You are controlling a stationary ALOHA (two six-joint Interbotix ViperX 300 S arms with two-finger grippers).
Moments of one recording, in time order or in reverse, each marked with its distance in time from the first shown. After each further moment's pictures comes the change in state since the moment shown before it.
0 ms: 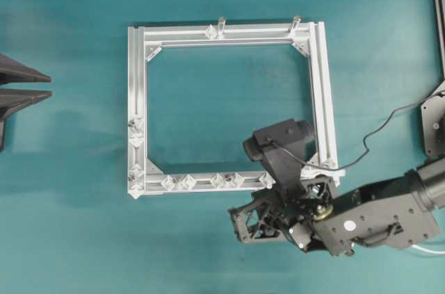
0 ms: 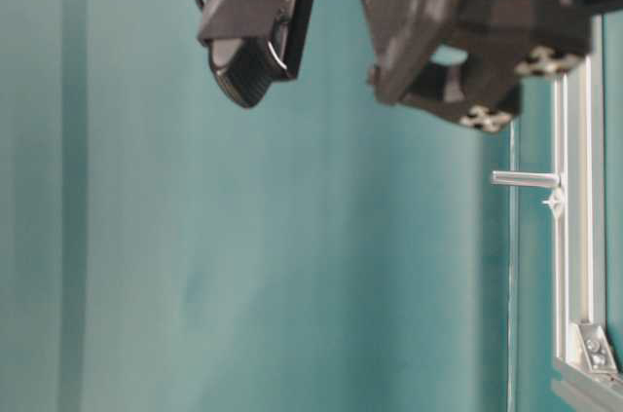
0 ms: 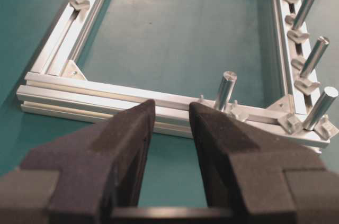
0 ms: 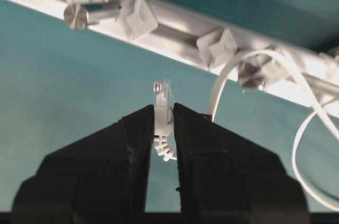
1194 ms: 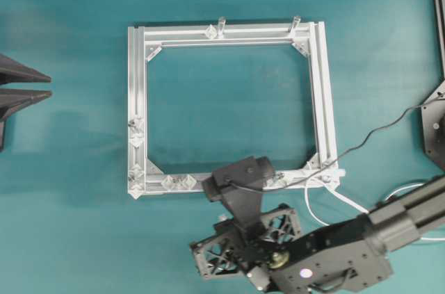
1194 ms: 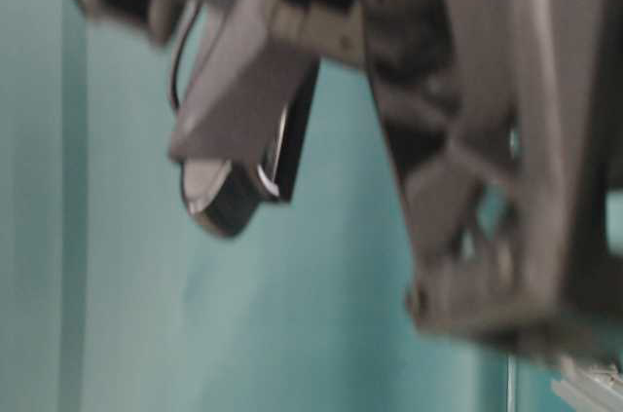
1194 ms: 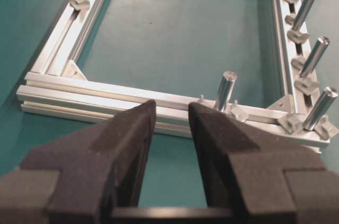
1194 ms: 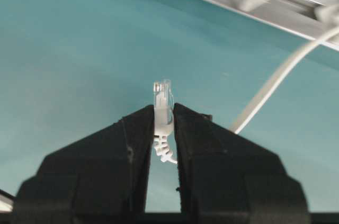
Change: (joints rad) left arm 0.000 0.000 0.000 0.000 0.000 0.000; right arm 0.041 0.206 -0.278 -0.061 0.069 0.021
